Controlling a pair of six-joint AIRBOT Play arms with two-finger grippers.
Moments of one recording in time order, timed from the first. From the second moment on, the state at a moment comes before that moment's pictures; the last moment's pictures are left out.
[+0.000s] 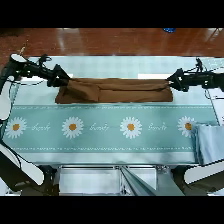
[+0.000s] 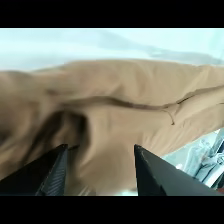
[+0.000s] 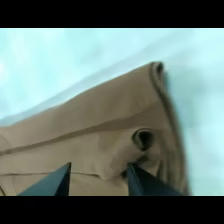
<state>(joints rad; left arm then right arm) 0.25 -2.02 1.78 0.77 -1.44 -1.45 -0.37 -1.76 1.36 -0.67 1.08 1.32</state>
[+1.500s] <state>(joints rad) -0.13 -1.37 1.30 0.90 -1.06 -1.32 -0.30 -1.59 1.20 -0.72 1.16 1.28</state>
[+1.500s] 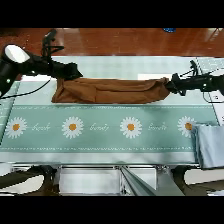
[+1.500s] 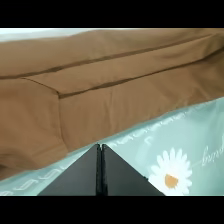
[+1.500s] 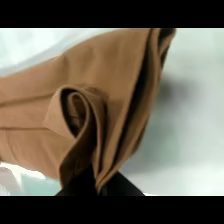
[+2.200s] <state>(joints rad) -0.65 -1.80 1.53 0.82 -1.03 -1.48 -0.37 -0.51 0.82 -0.84 1.36 1.46</state>
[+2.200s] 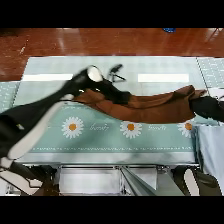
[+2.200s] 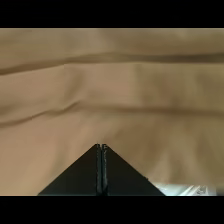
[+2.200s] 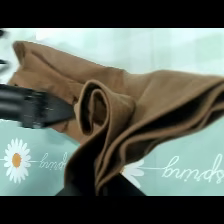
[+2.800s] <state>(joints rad) -0.68 -1.94 1.74 0.67 -1.10 -1.52 -0.37 -0.46 0.81 -0.75 1.37 1.48</state>
